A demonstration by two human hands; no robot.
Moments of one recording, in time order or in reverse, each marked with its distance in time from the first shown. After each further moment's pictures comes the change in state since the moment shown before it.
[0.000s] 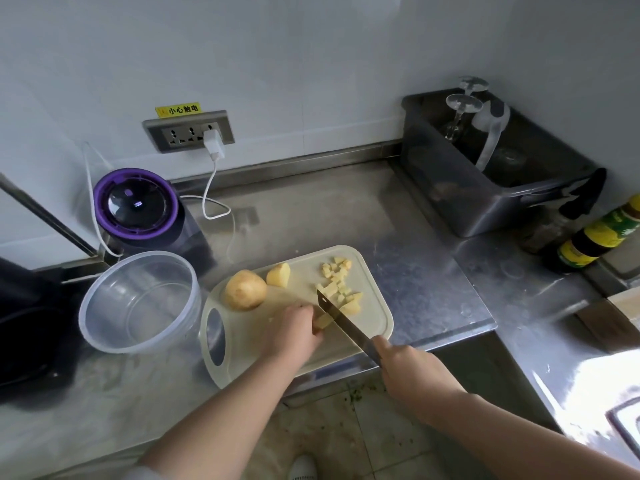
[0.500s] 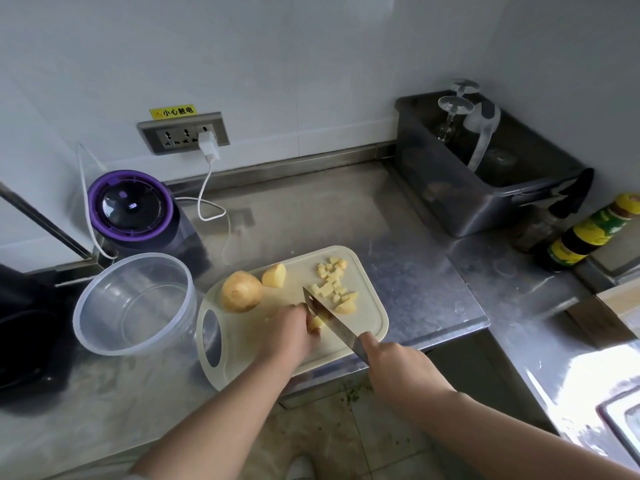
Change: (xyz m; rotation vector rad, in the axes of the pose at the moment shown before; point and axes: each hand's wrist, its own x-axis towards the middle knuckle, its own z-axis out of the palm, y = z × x) left_hand -0.004 0.003 -0.003 -0.027 0.017 -0.049; right_hand -0.014 -0.021 -0.016 -0.002 0.001 -0.031
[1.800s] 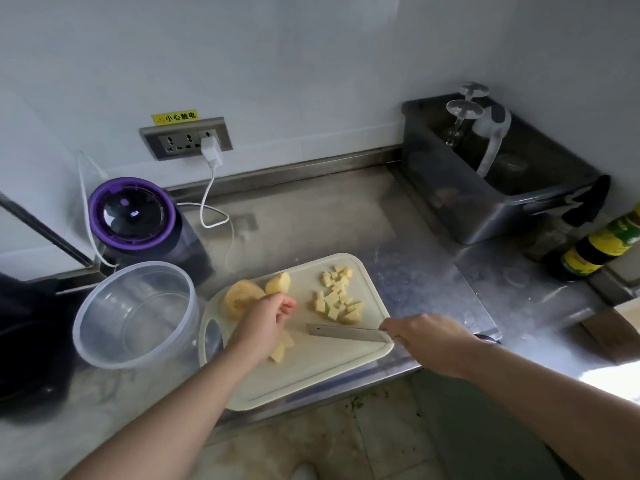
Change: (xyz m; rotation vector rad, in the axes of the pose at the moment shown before) left_hand 0.018 -0.040 -0.040 -0.324 -0.034 0.062; right_hand 0.047 0.057 -0.037 -0.245 -0.030 -0.130
